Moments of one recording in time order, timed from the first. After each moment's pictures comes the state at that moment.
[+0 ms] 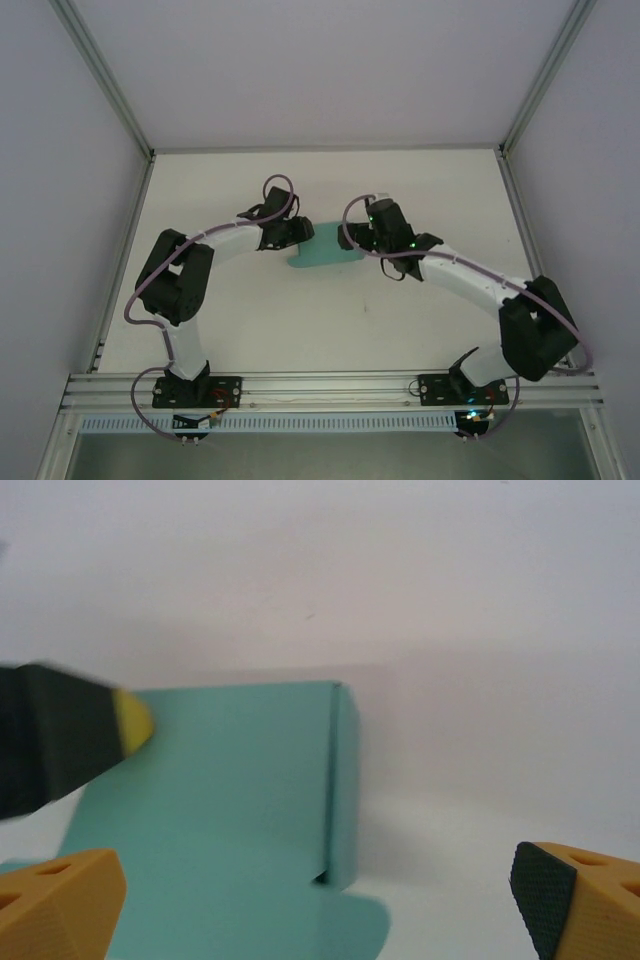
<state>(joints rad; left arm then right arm) -0.47 1.87 1.17 -0.22 0.10 -0.71 0.61 1.46 0.94 -0.20 0.15 0.42</state>
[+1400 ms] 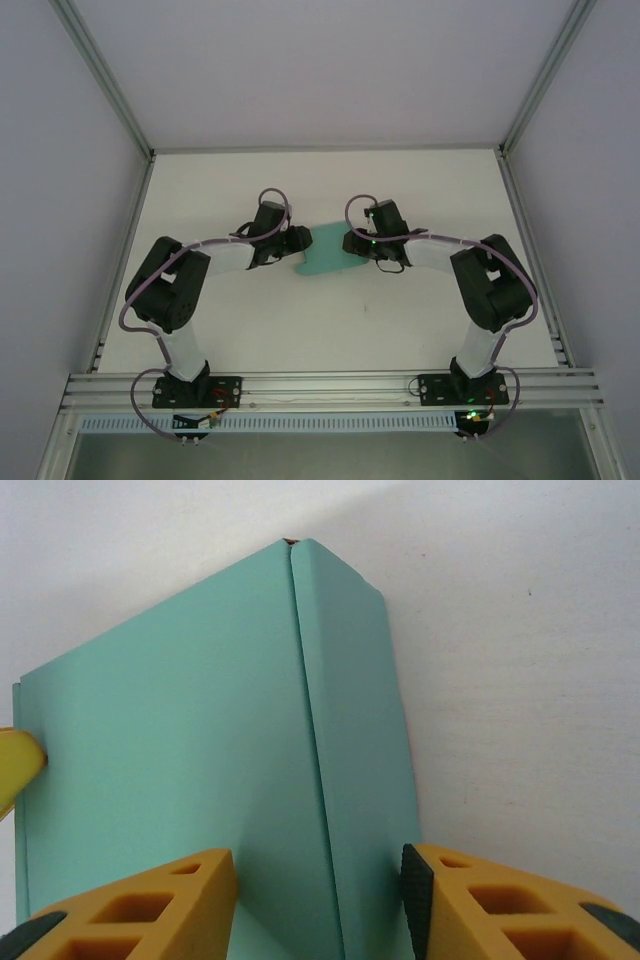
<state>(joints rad) -0.46 1.80 0.94 0.08 0.21 -0.69 0.50 1.77 0.94 -0.03 -0.24 0.59</state>
